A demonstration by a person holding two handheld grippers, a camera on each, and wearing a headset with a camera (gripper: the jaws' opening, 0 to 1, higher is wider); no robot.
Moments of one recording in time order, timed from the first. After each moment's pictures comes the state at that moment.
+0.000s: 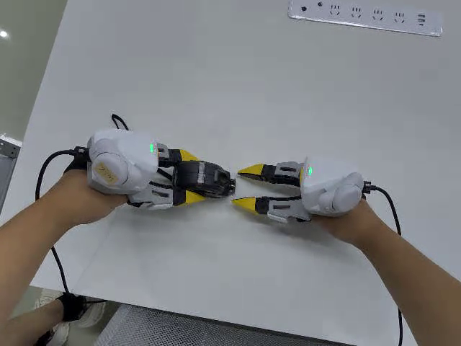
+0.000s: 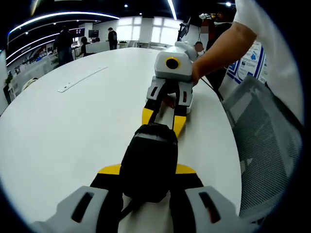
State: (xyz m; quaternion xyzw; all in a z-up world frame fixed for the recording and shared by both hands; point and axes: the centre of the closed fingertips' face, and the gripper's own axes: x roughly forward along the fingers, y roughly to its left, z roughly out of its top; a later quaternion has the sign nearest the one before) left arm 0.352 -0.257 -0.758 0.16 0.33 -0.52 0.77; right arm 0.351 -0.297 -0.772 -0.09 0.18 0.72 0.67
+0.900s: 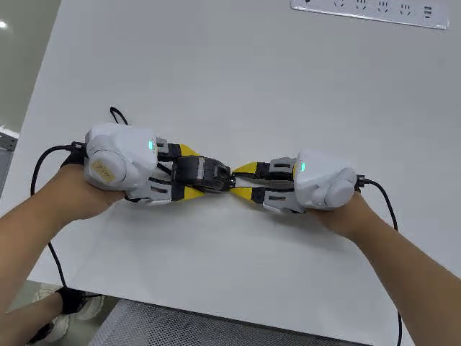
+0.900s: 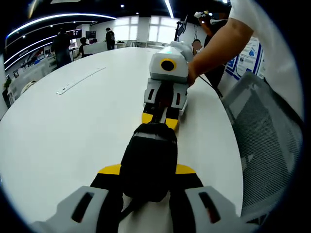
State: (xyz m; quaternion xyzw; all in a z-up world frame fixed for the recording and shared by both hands) left arm 0.352 -0.257 -0.759 0.17 0.32 -0.53 0.77; right arm 0.353 -0.292 -0.779 -0.11 0.16 0.72 0.66
